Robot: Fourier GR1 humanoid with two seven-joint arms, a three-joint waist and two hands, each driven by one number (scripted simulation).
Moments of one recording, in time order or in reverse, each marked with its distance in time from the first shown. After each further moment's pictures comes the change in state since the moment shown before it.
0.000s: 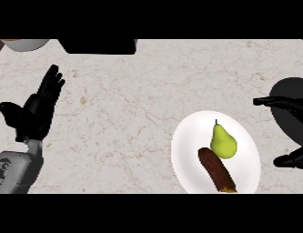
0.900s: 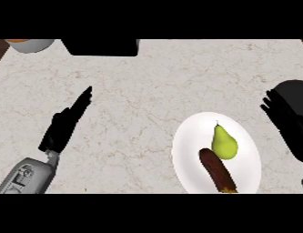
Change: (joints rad) left arm 0.022 0.028 -0.203 0.054 -0.079 -0.107 0.073; right arm 0.163 0.204 -0.067 -0.023 -0.283 -0.500 0.599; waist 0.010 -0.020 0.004
